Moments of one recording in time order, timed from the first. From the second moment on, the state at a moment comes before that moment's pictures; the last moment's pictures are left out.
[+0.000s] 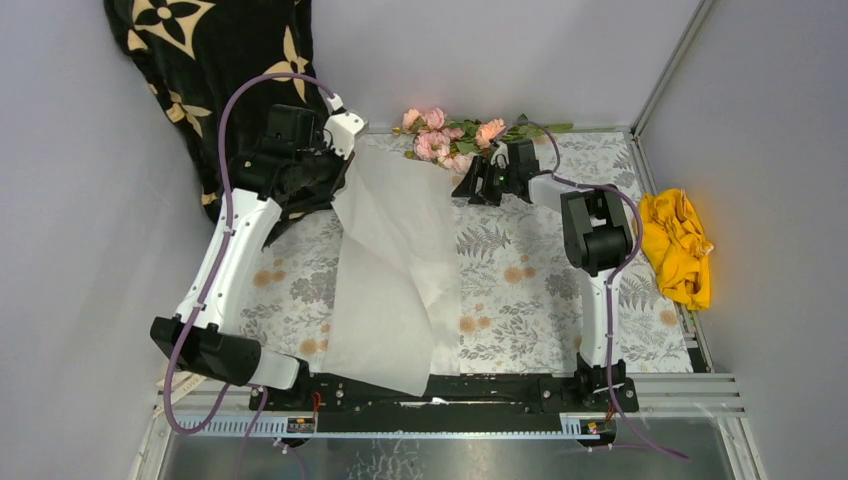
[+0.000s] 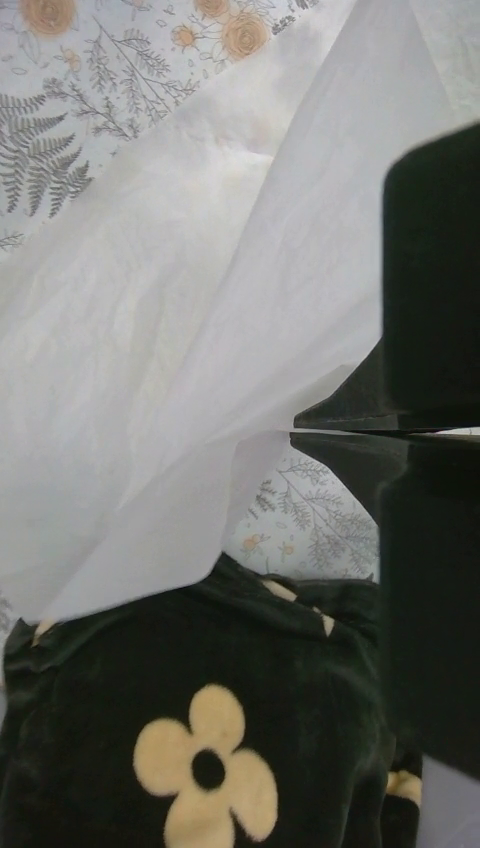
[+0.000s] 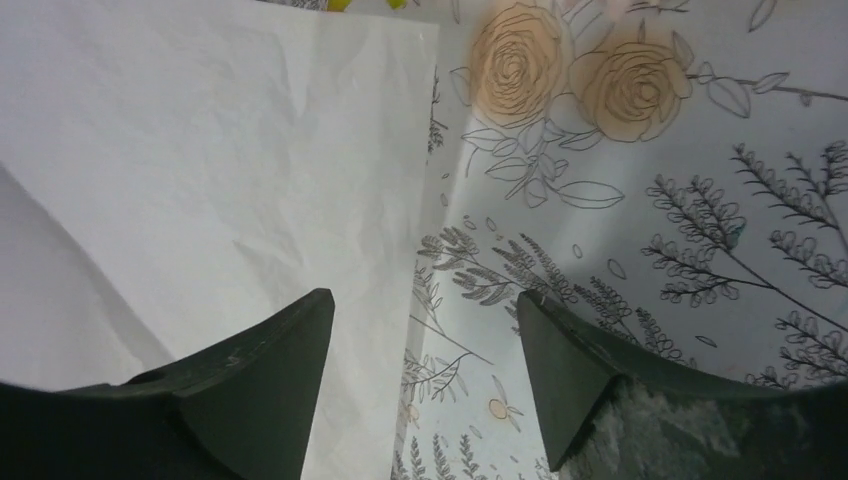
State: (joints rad) left arm -0.23 1.42 1.67 -0.98 0.25 0.38; right arm 0.24 2.25 1.55 -0.05 -0.61 0.49
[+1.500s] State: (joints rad) left arm -0.55 1.68 2.10 -1.01 0.07 0.97; right arm 0.36 1.67 1.21 0.04 -0.54 -0.08
